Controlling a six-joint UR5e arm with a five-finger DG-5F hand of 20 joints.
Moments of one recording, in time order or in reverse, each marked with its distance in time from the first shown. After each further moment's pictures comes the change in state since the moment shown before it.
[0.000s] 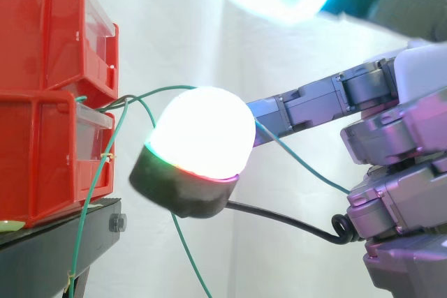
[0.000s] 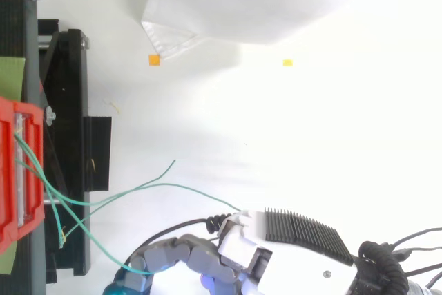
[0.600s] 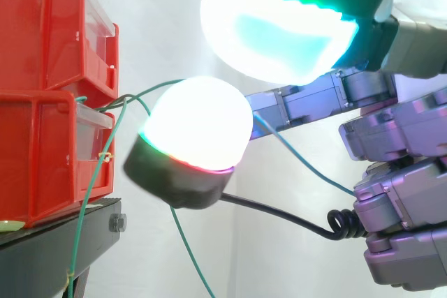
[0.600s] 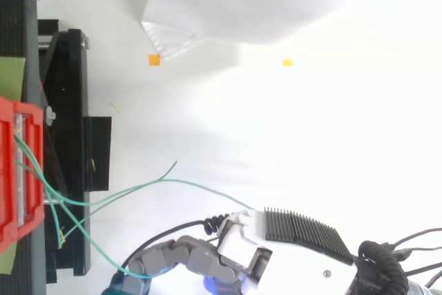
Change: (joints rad) arm -0.001 0.000 0.000 0.004 0.001 -0.001
